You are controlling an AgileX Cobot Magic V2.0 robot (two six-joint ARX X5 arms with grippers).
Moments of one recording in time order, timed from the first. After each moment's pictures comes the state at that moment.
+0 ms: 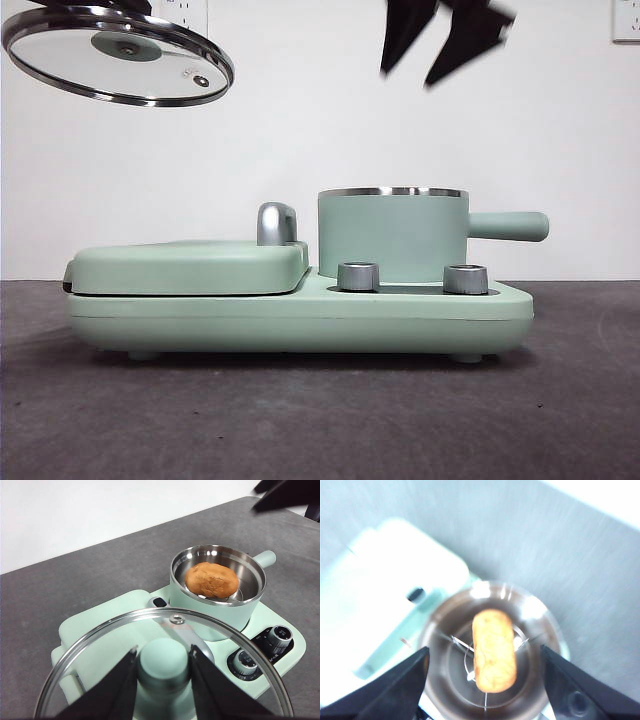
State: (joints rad) left arm -0.35 0.97 0.96 -0.35 0.24 0.10; right arm 0.39 1.67 1.81 -0.85 -0.21 -0.13
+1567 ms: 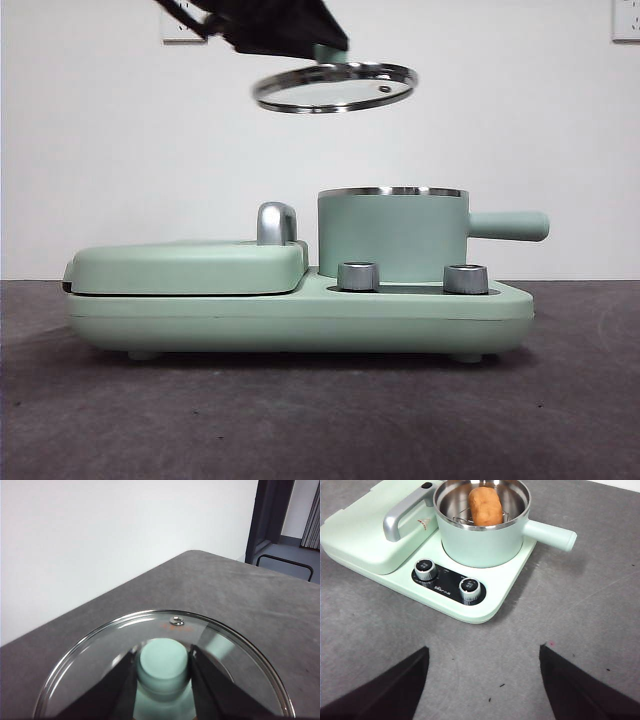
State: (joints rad) left arm -0.58 1.56 1.25 0.15 0.25 0.09; right arm 0.38 0.46 0.86 -0.94 -0.09 0.00
